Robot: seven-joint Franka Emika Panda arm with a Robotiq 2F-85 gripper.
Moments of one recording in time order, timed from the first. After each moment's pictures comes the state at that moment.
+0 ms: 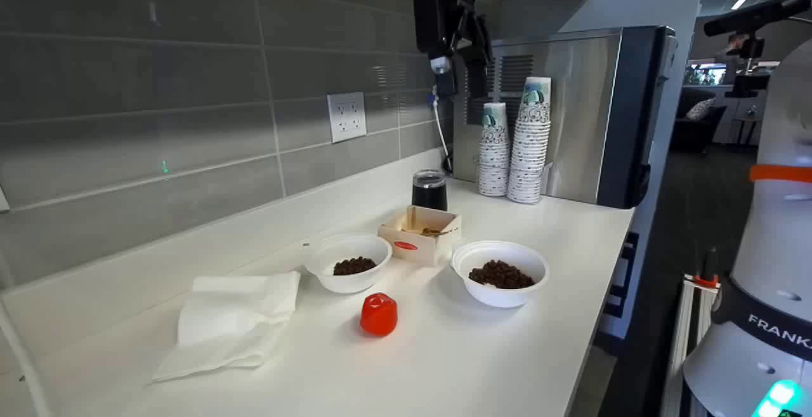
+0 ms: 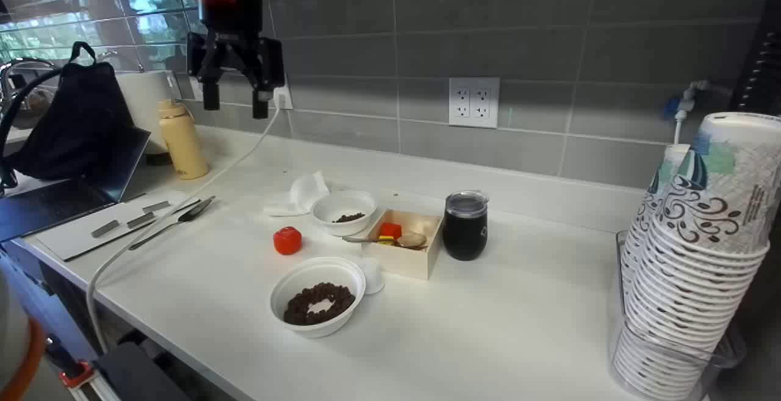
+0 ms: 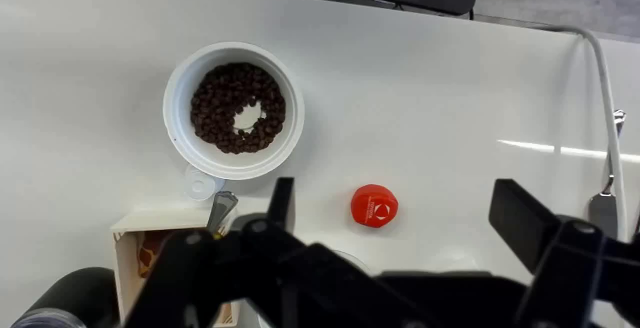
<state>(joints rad) 0.15 -0.55 0.10 -2.42 0.13 1.70 0.01</state>
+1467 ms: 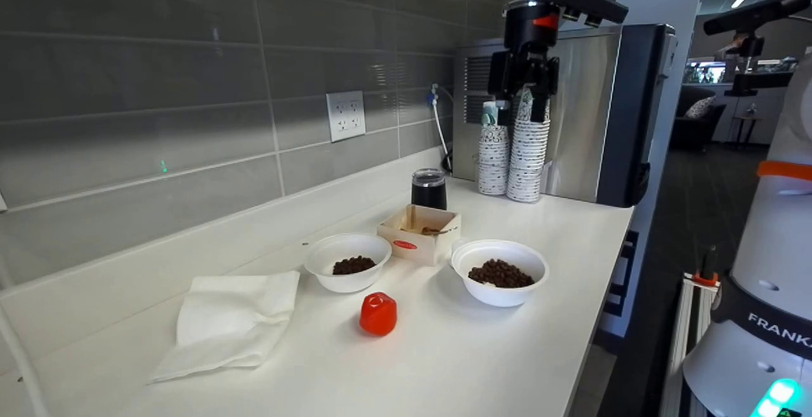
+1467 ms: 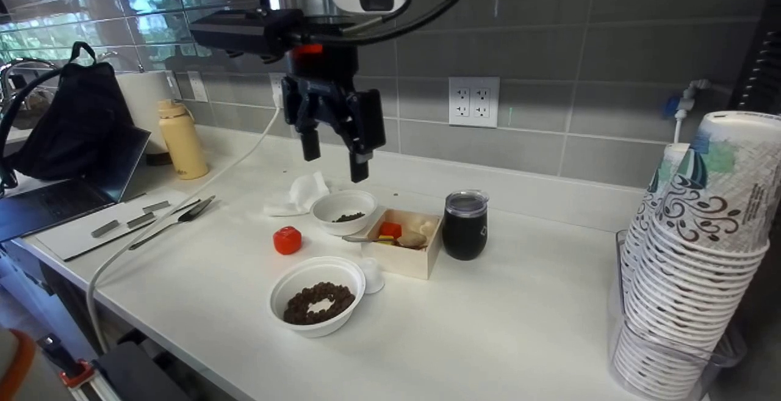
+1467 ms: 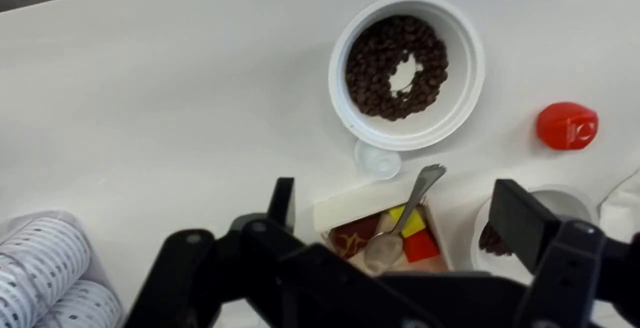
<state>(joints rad) -0.11 -0.71 -0.11 -2.70 -0.03 2.01 -0.04</state>
